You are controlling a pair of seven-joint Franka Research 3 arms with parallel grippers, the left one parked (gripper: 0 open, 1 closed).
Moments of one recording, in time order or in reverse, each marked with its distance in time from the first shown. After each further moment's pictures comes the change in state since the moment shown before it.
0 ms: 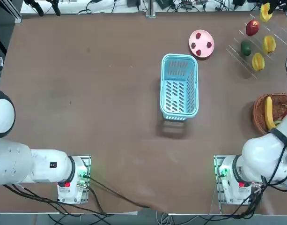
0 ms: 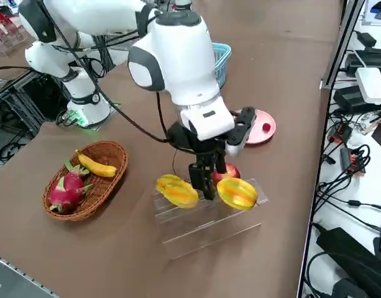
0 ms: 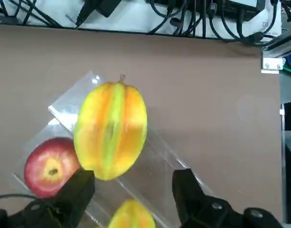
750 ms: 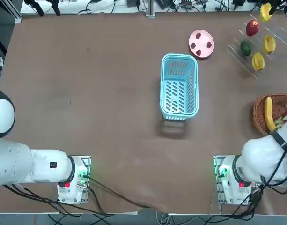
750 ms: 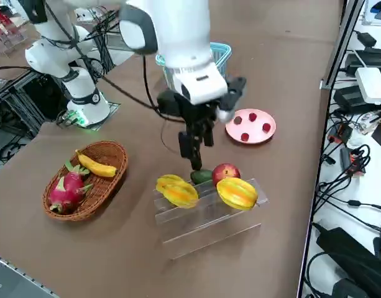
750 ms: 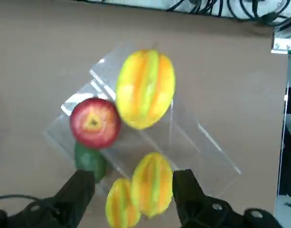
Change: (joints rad) arm 0.029 -0.133 -0.001 -0.082 -0.023 -0.143 -0.003
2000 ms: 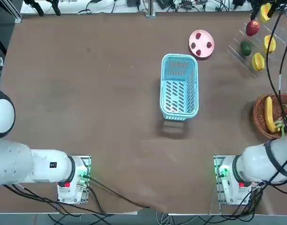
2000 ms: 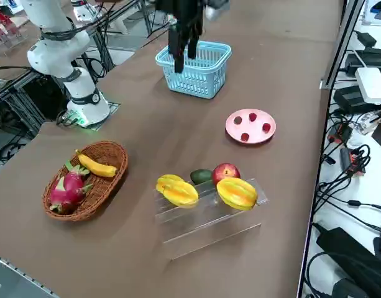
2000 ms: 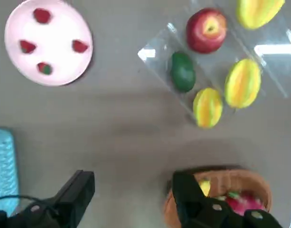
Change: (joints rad) arm 0.239 -0.406 0.005 -0.300 0.015 -0.352 0.255
